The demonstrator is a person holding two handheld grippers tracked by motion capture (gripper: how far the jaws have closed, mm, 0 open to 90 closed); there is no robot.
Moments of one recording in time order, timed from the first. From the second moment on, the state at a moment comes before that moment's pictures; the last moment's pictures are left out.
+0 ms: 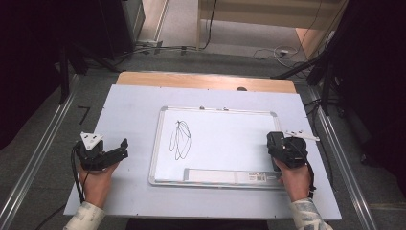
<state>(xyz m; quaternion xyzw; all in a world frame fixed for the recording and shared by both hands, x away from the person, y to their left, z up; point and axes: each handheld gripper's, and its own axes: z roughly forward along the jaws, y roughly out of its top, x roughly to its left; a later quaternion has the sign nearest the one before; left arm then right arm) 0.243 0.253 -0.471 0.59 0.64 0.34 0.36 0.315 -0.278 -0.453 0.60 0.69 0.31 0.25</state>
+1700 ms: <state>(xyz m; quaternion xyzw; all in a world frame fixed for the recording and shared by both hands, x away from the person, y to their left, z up) 0.237 0.256 -0.470 0.59 0.64 0.33 0.37 0.342 -0.085 -0.462 0.49 0.80 0.30 0.19</state>
